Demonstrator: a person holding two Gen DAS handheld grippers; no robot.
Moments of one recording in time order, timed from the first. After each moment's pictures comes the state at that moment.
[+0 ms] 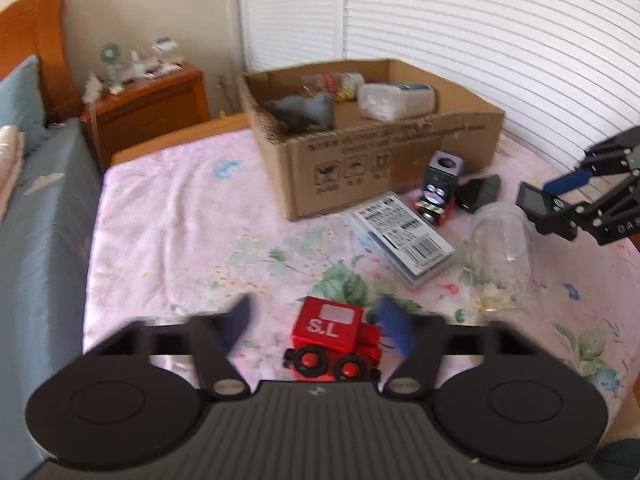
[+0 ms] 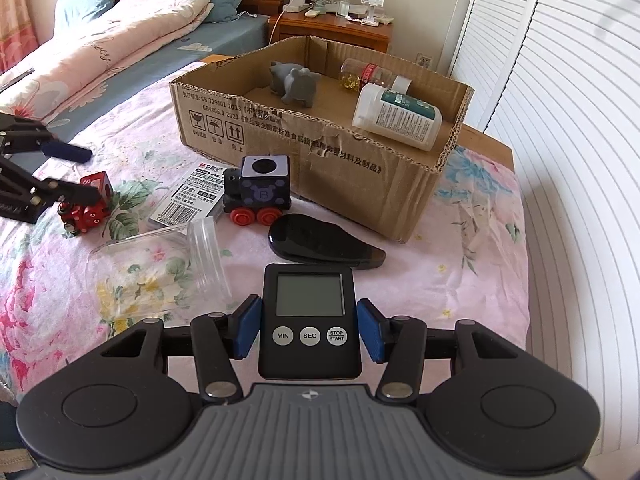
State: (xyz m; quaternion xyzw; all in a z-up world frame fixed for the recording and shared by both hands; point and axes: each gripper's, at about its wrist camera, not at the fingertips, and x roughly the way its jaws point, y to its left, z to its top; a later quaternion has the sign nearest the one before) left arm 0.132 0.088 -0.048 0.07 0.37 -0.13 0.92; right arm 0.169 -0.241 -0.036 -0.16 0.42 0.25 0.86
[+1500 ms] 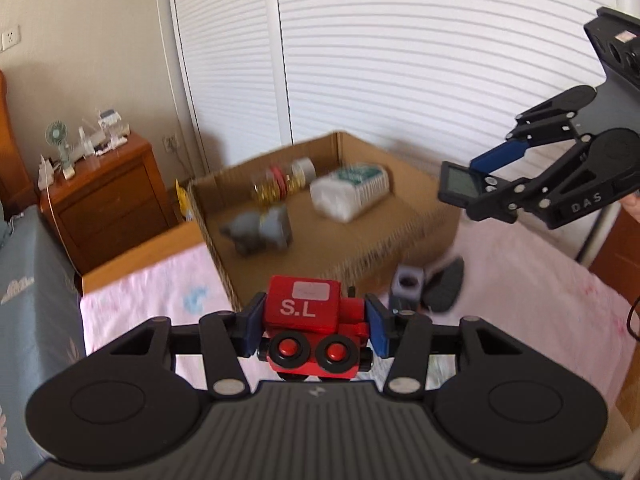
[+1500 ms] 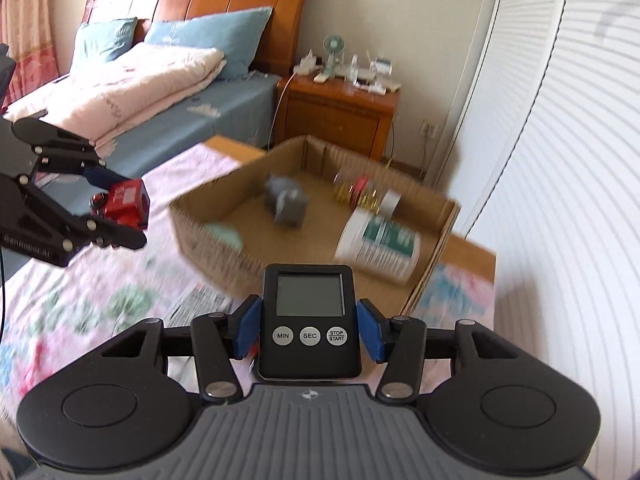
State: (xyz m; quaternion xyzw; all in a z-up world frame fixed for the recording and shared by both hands) left arm 0.199 0.053 0.024 0.12 0.33 -0.22 0.91; right arm 0.219 -0.224 0.049 -0.17 0.34 0.27 0.88
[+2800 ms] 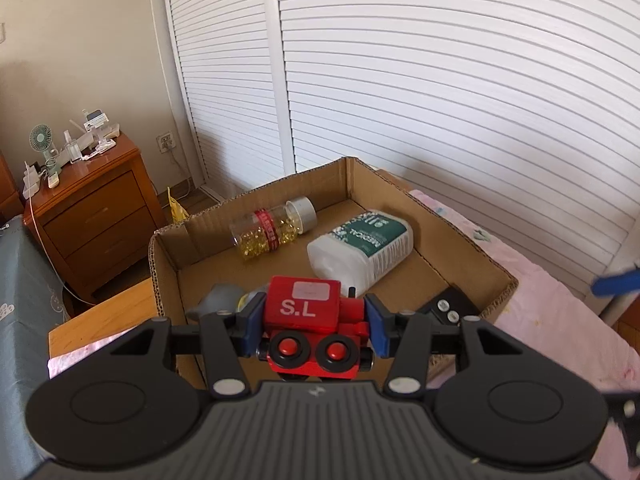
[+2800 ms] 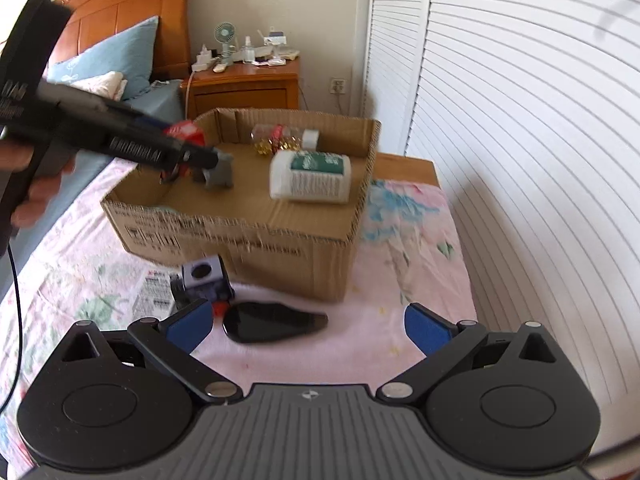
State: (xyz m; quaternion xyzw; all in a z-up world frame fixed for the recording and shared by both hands) left arm 0.295 -0.009 0.017 0.12 0.34 -0.21 0.91; right arm 0.183 -0.255 0.005 -0.06 0.38 0.13 0.91
